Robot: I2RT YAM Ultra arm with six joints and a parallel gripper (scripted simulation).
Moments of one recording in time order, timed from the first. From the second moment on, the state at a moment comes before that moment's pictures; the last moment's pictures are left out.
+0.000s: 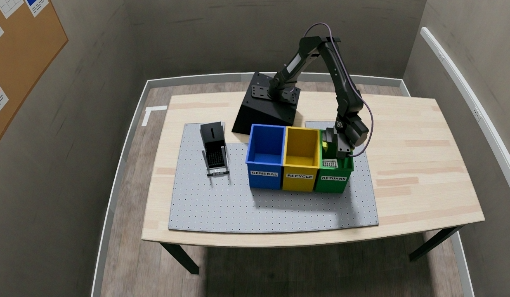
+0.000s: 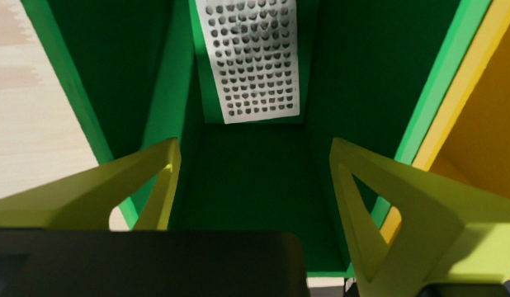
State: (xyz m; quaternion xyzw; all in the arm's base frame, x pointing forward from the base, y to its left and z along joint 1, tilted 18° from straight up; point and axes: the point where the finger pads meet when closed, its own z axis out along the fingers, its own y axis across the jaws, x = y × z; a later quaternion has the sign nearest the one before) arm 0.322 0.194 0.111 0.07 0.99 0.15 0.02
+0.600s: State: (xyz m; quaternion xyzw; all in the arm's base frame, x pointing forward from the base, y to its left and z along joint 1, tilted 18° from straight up) arm 0.323 0.187 0.138 0.07 0.98 0.15 0.03
